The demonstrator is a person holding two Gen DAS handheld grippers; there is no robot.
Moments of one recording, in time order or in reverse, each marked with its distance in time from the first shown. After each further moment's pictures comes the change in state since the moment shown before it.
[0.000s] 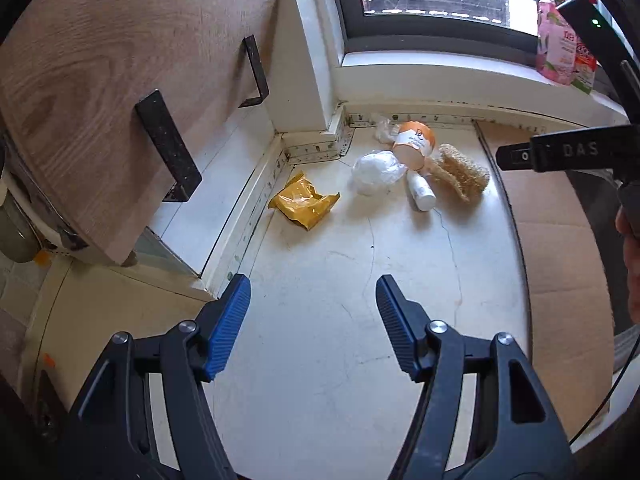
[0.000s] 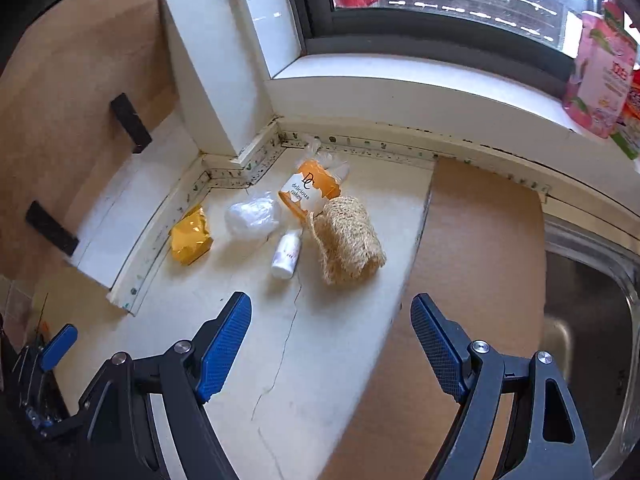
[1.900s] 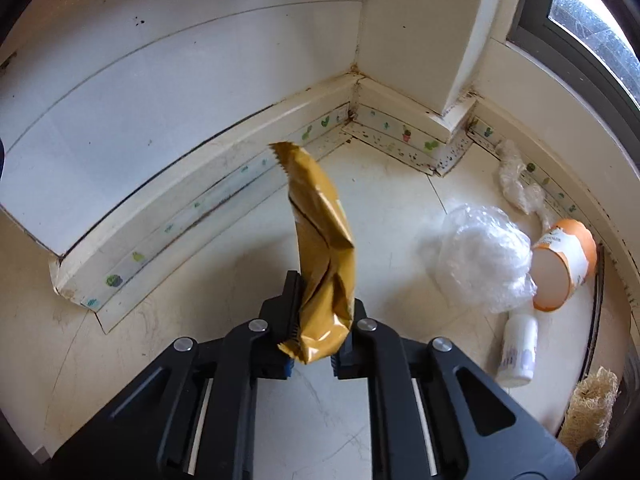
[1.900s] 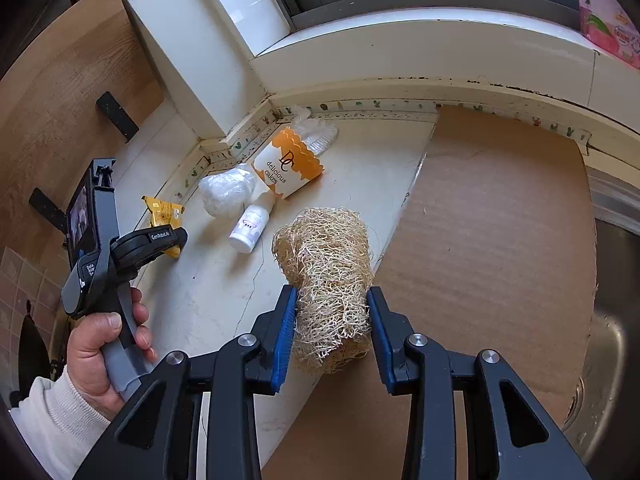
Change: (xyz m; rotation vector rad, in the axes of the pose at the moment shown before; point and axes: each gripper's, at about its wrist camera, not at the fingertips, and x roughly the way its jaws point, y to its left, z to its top) left arm 0.190 -0.003 0.038 -0.577 0.158 0.089; right arm 0.066 -0.073 -0.048 0.031 -0.033 0.207
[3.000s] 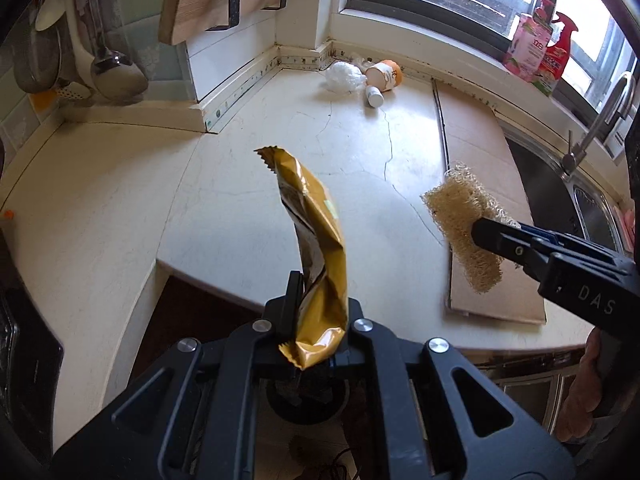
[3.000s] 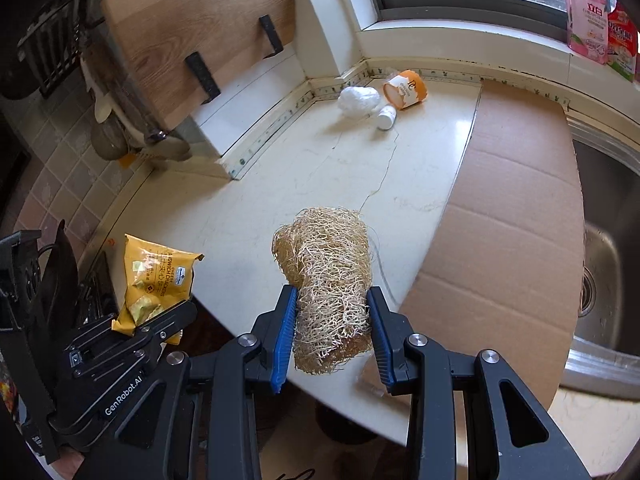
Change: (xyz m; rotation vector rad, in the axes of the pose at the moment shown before) left arm -0.259 0.151 -0.223 0.370 0.011 -0.272; right arm -0.138 0.164 -0.203 -0.096 0.001 -0.005
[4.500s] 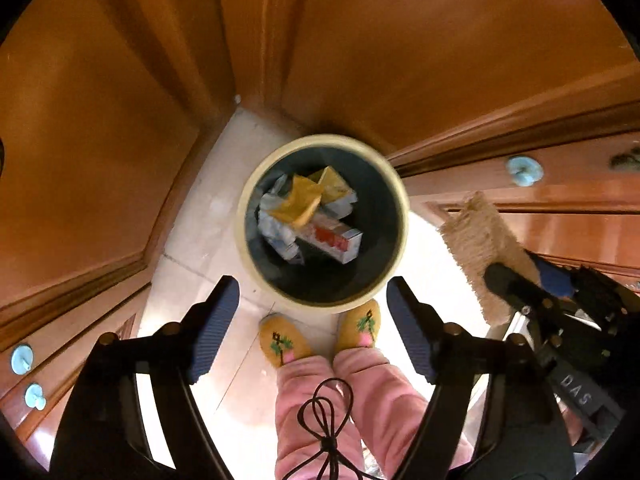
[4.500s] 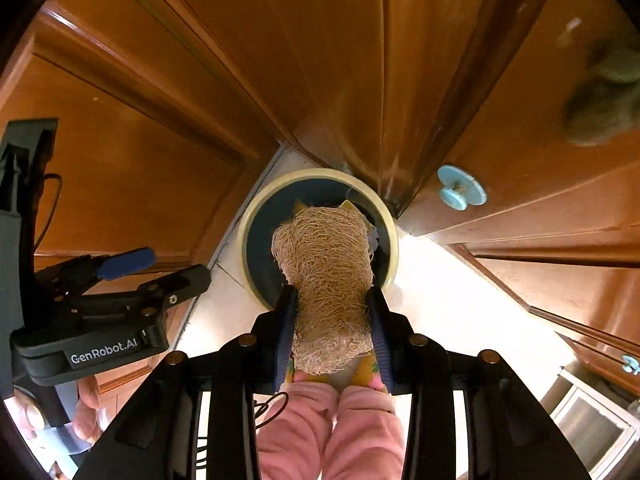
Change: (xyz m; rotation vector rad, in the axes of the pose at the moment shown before) left arm 0.297 0.110 -0.337 -0.263 0.613 -0.040; right arm 0.268 0.005 -0.397 -0.091 0.571 -0.103
